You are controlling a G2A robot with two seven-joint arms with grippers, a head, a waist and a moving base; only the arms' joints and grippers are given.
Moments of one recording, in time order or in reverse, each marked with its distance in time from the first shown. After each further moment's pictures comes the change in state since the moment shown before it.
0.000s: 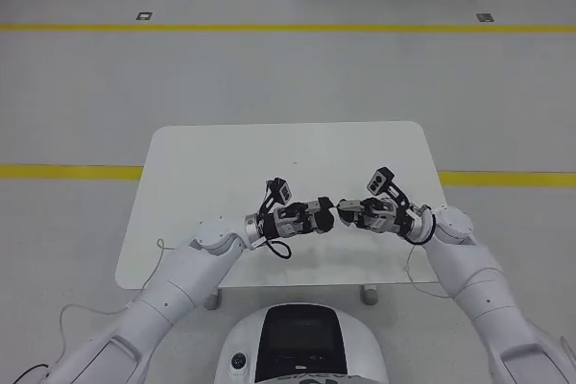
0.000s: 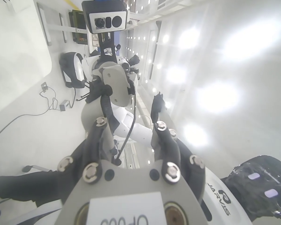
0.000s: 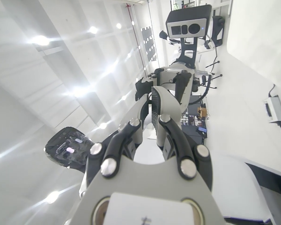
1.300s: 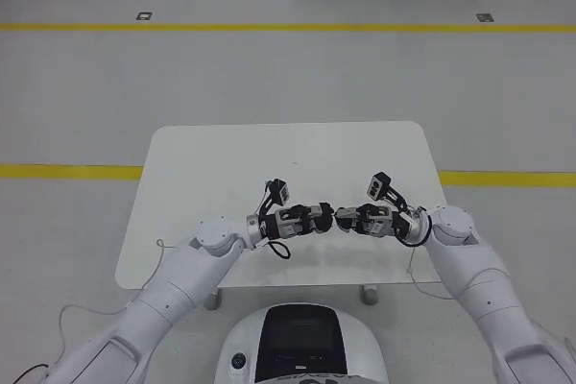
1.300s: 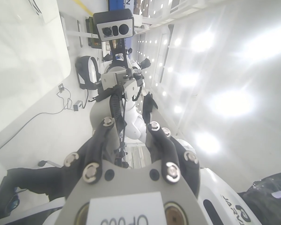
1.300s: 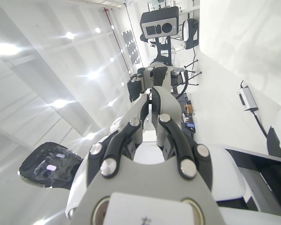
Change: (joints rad) left arm 0.000 0.001 -0.003 -0.004 0.094 0.035 0.046; right arm 0.004 0.018 -0.021 -0.008 -0.103 0.032 -0.035
